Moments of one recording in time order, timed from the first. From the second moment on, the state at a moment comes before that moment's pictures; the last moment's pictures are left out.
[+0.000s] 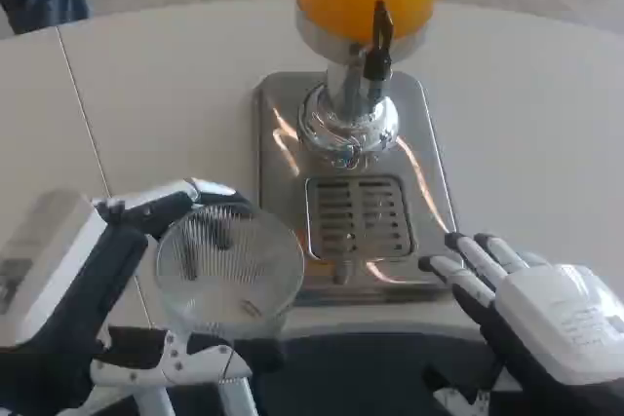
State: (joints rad) left arm 0.17 0.46 0.24 -0.48 0.38 -0.41 -0.11; right arm 0.18 -0.36 0.09 -0.68 -1.07 0.01 0.36
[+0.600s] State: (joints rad) left arm 0.14 0.44 0.23 -0.45 0.40 -0.45 -0.11; right arm 0.20 -0.36 0.12 -0.68 -1.15 0.00 0.32
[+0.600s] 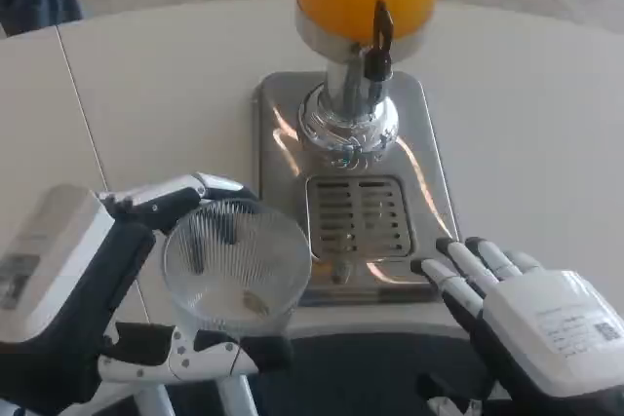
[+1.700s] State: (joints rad) left arm -0.23 0.29 -0.05 -0.10 0.62 -0.36 0.06; right arm 0.17 -0.35 0.12 -0.71 -1.10 0.00 0.41
